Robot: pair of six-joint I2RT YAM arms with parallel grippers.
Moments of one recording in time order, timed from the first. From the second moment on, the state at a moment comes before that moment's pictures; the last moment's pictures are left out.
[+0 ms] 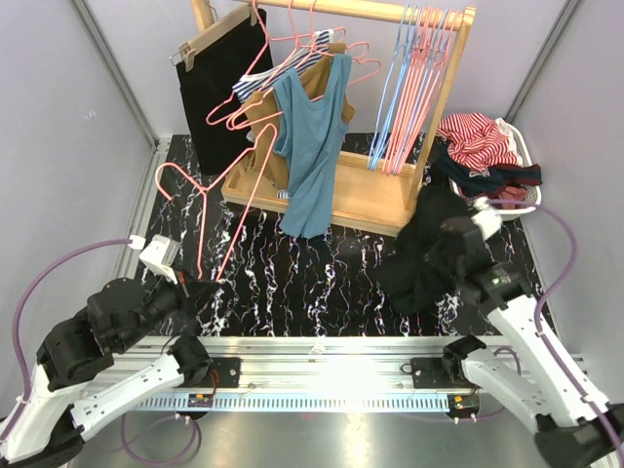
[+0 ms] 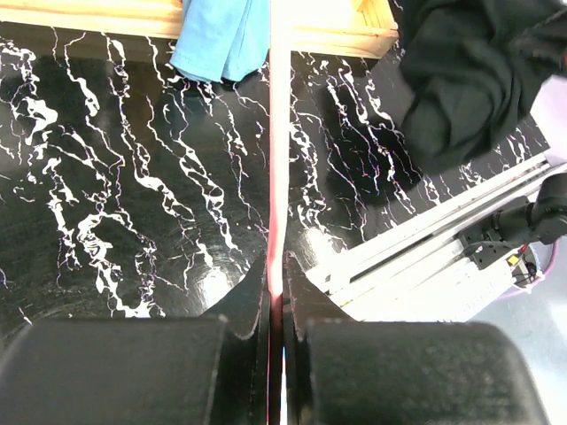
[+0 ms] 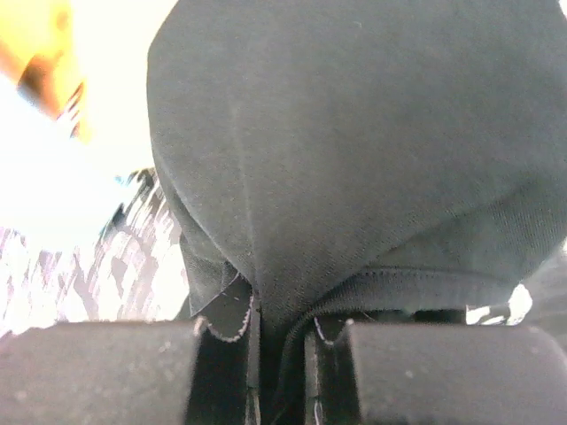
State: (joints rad) left arm -0.89 0.35 1.02 -1.05 -0.25 -0.50; right arm 0.52 0.80 0.83 -0.75 0.42 0.84
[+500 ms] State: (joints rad) left arm -0.89 0.35 1.03 -1.02 -0.19 -0.51; right arm -0.28 1.51 1.47 -0.50 -0.03 0.72
